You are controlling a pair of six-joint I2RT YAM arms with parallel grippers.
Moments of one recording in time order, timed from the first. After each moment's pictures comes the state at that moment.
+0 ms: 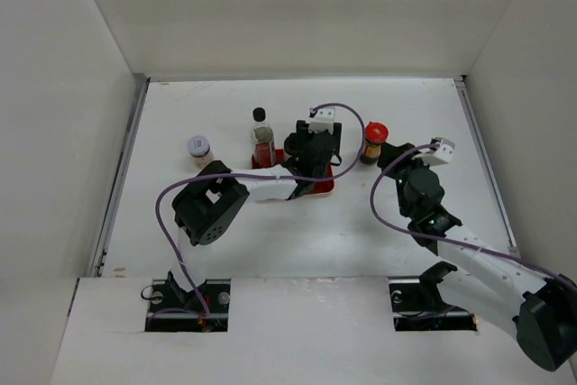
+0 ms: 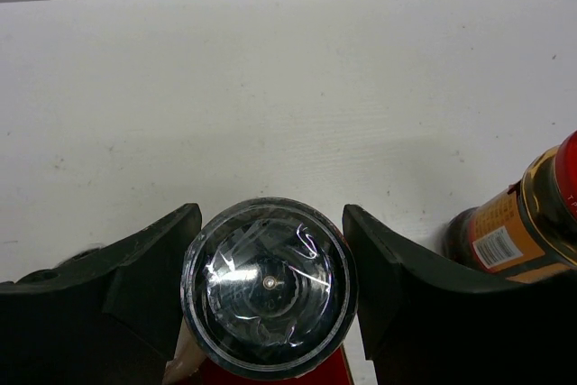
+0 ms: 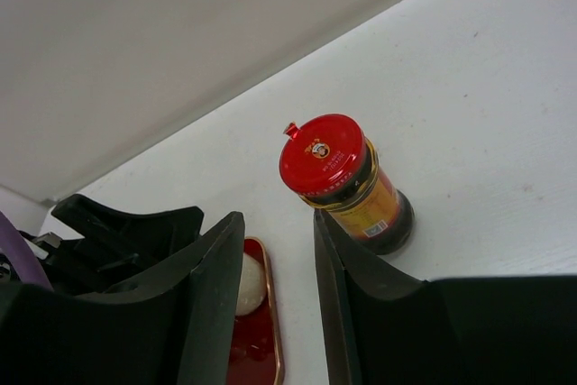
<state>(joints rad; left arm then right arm) -0.89 1.96 1.20 0.52 -0.72 -0.24 0.53 0.90 0.41 0.48 0.59 0.57</state>
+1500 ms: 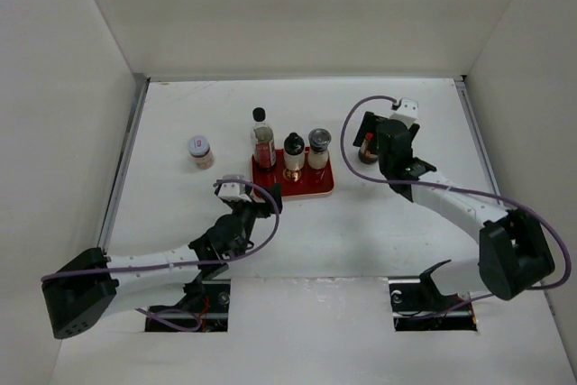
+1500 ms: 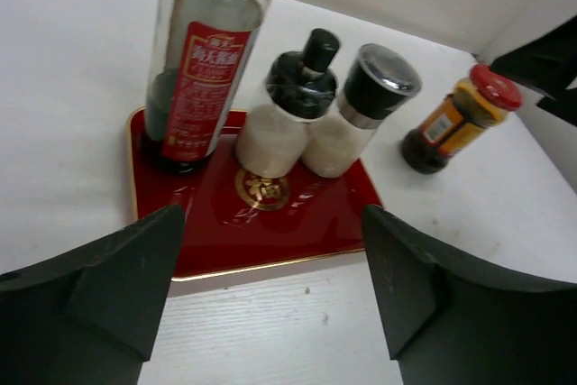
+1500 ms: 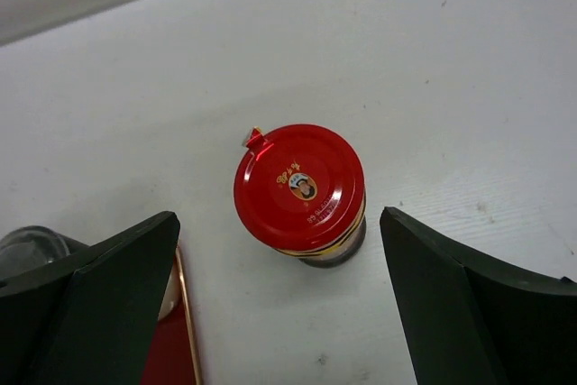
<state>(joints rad) -1.04 0.94 0.17 0.79 -0.79 -0.41 0.45 1.35 0.82 0.16 0.54 0.42</state>
